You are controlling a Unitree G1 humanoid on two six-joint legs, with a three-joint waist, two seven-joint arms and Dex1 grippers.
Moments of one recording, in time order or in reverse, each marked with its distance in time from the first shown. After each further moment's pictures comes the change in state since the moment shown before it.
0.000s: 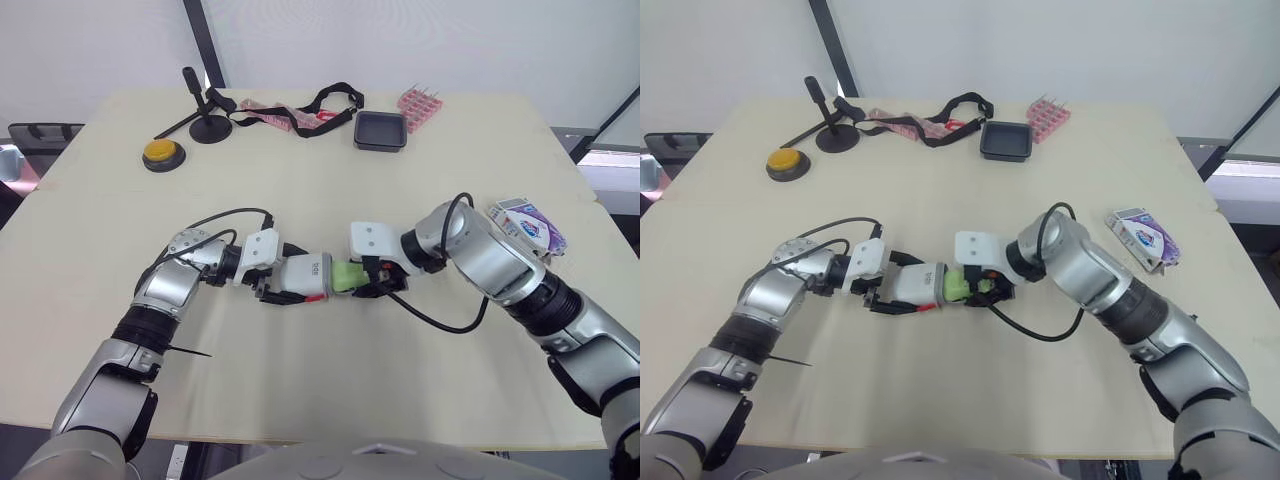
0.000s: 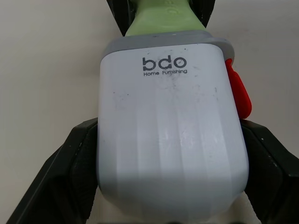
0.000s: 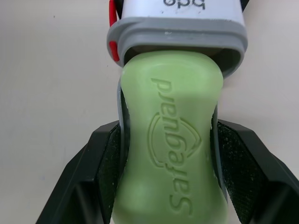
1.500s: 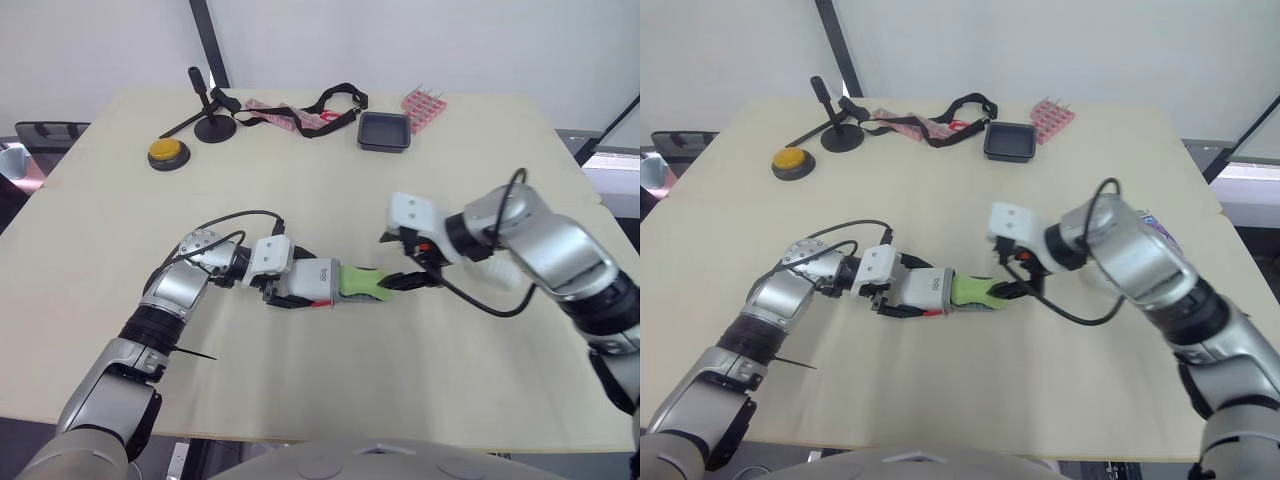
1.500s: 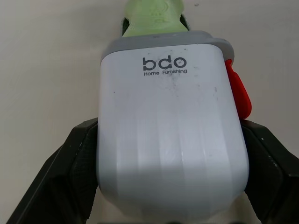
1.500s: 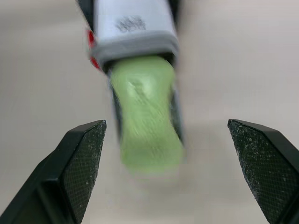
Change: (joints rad) left arm -0.004 -0.013 -0.038 -0.025 0.051 -0.029 0.018; right arm 0.055 -0.245 -0.214 -0.157 0.182 0.228 -0.038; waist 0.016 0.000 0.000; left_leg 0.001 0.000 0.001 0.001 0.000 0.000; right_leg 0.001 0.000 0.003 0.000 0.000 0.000
